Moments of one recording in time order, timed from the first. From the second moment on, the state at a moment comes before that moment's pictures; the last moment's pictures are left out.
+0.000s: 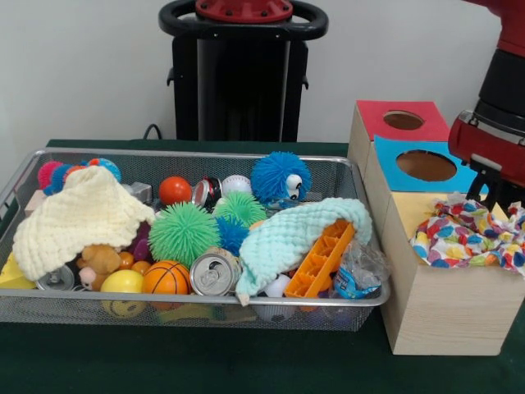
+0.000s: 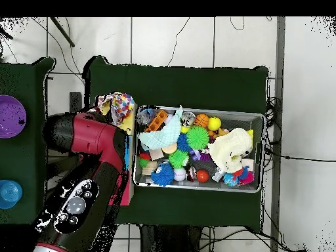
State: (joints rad) arm 0.48 -0.25 -0.62 1.29 0.67 0.61 2.39
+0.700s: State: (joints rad) arm 0.44 -0.24 -0.59 1.29 0.68 0.56 2.39
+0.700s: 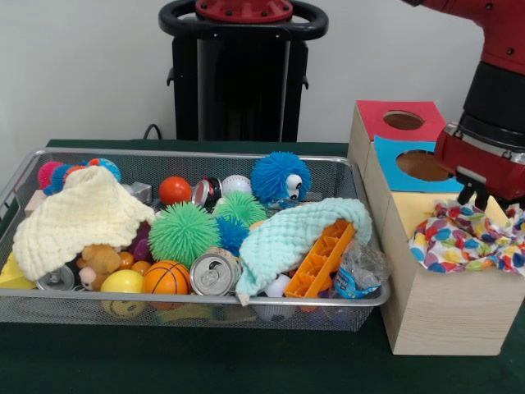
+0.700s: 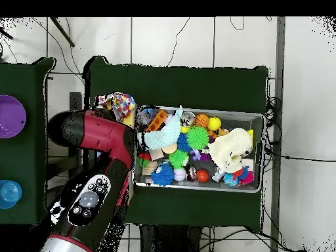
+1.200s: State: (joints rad) arm 0.43 -0.24 -0.58 1.30 0.68 0.53 2.39
